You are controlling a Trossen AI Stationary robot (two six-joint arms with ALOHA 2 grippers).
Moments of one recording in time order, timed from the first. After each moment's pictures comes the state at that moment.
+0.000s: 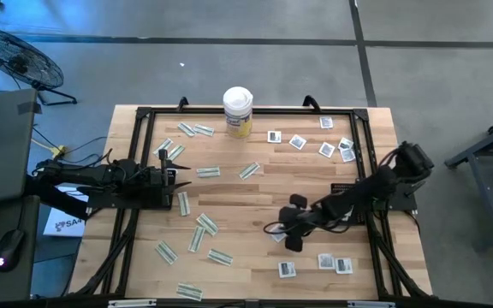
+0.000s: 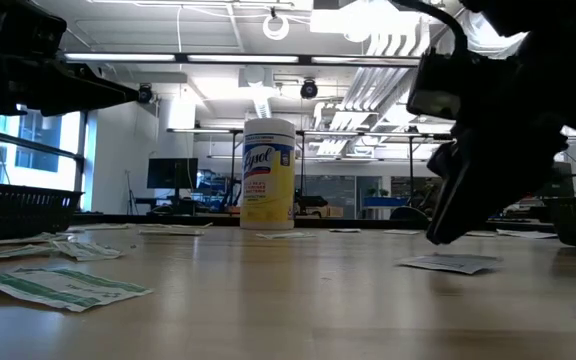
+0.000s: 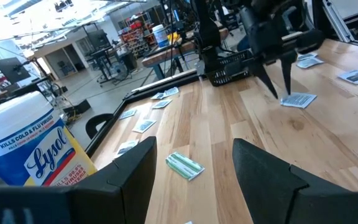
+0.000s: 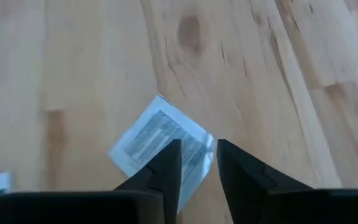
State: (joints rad) left arm -0.10 0.07 0.04 0.00 -0.22 0.36; right arm 0.44 1.68 0.75 -0.02 0.23 0.56
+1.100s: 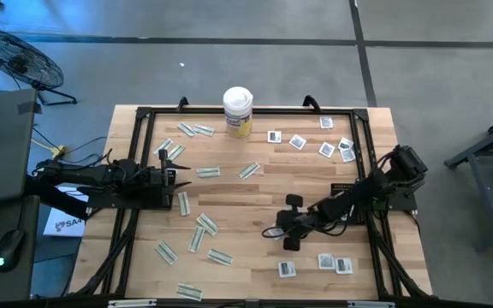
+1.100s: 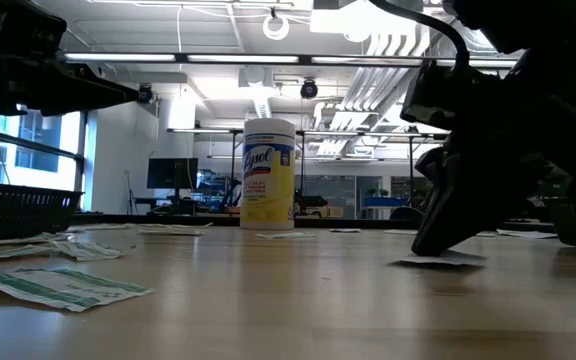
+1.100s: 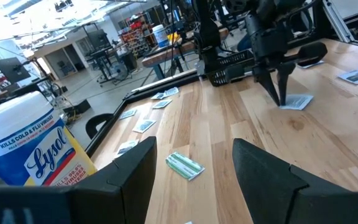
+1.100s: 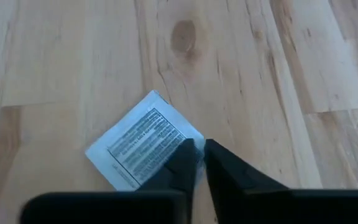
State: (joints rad) left arm -0.10 0.07 0.04 0.00 -0.22 0.36; right arm 0.44 1.77 0.74 -0.01 0.34 0.44
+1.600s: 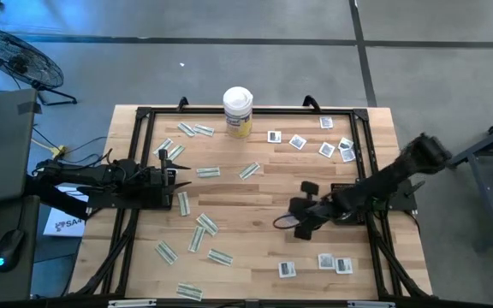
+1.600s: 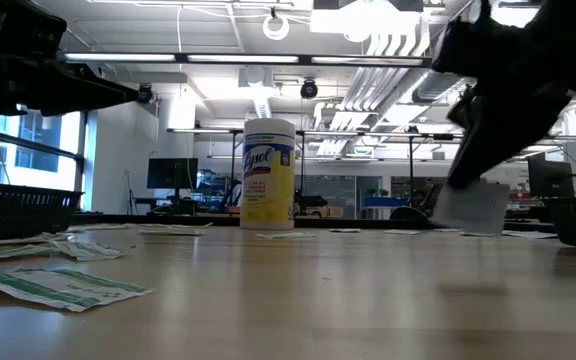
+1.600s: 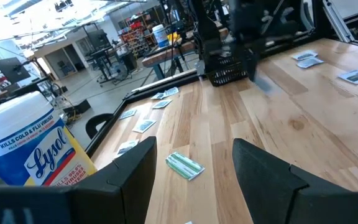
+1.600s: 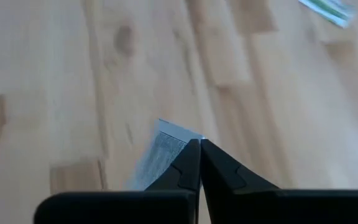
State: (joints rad) left arm -0.10 0.07 0.04 0.00 -0.22 0.36; right arm 0.44 1.44 0.73 -0.34 0.40 0.52
